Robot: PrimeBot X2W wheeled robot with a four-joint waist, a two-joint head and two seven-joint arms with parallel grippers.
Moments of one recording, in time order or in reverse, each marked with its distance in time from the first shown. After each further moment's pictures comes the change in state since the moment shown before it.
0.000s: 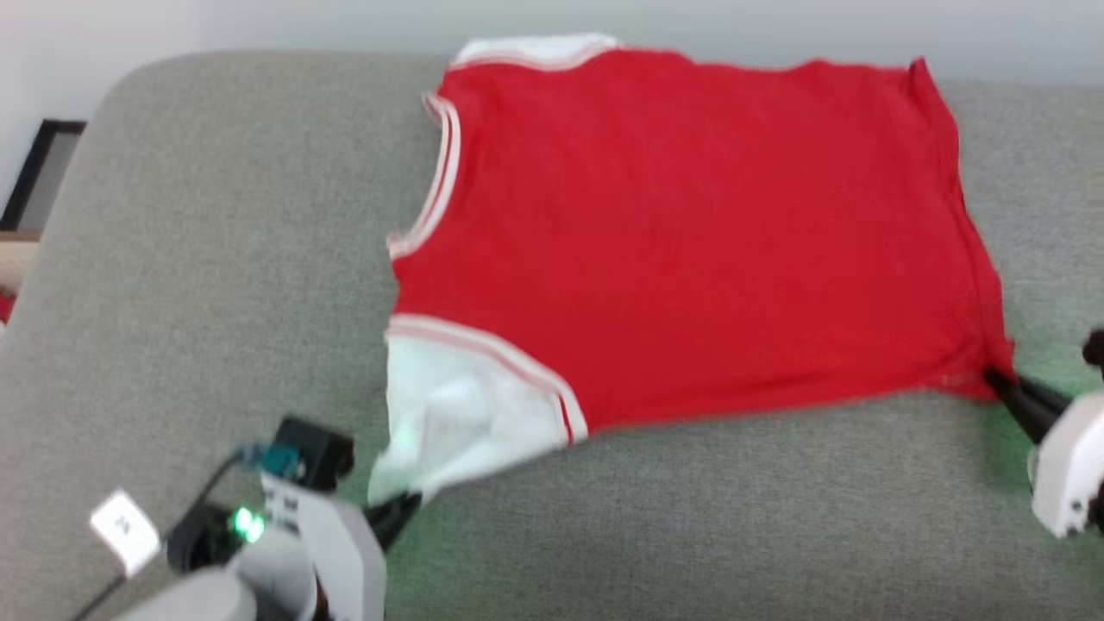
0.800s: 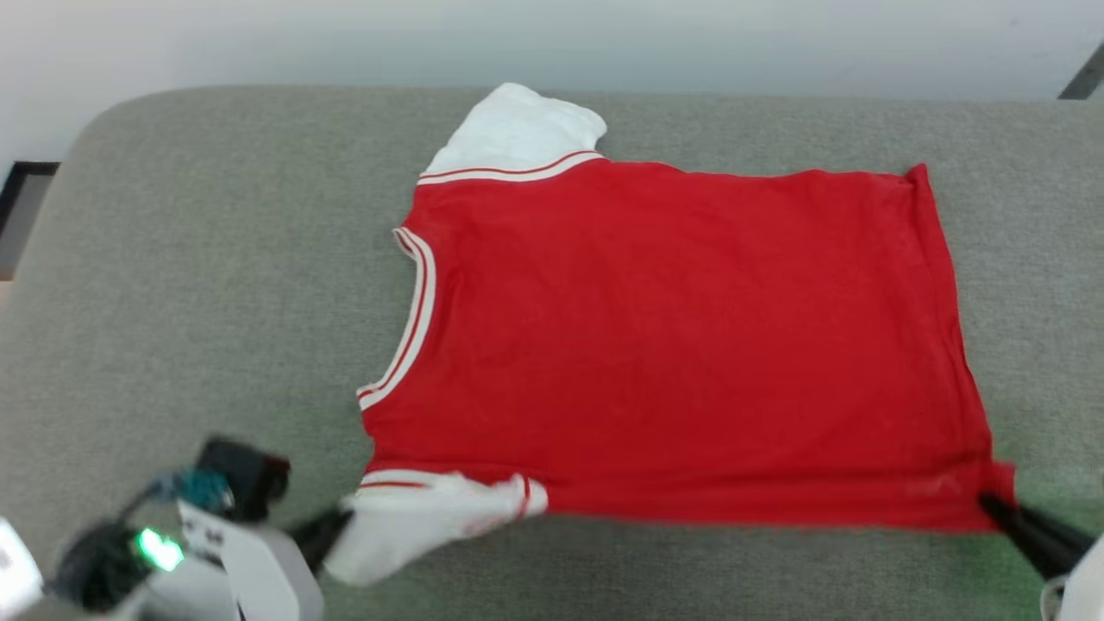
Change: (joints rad) left arm 0.126 0.271 0.045 -0.411 -0.004 0.244 0.075; right arm 0.551 0.079 -0.416 -0.523 -0.025 0.000 0.276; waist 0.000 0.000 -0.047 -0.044
